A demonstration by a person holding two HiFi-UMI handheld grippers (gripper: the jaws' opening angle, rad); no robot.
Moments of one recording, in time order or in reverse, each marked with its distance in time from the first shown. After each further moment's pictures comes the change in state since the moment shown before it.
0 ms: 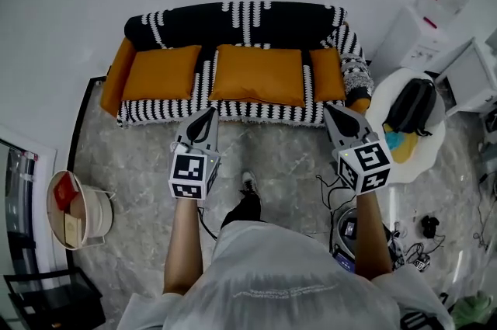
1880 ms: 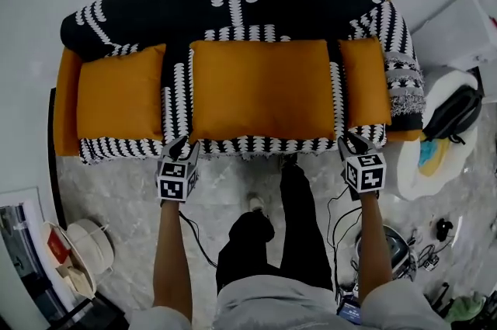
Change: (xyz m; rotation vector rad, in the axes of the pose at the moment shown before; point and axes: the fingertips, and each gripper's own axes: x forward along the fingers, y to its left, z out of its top) left arm 0.345 0.157 -0.447 -0.142 0.639 -0.126; right arm 0.355 -0.190 -0.406 0.259 0.650 -0.178
